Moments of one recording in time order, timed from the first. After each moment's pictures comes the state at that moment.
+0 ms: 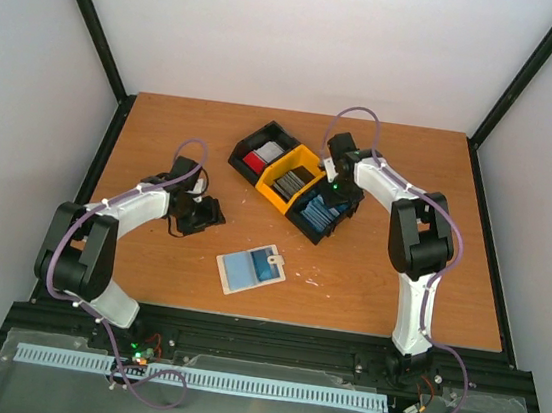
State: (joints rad) left arm -0.23 1.54 0.87 -0.54 0.31 -0.60; right arm 0.39 2.11 1.63 -0.83 0.00 -0.11
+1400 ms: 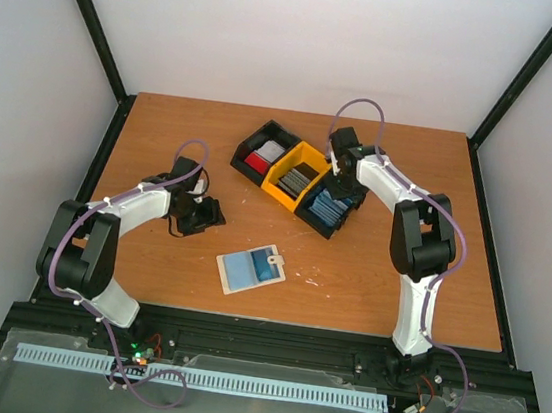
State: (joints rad) left arm -0.23 1.56 0.88 -0.54 0.32 -0.60; right arm 0.38 2.09 1.66 -0.83 0.15 -0.09
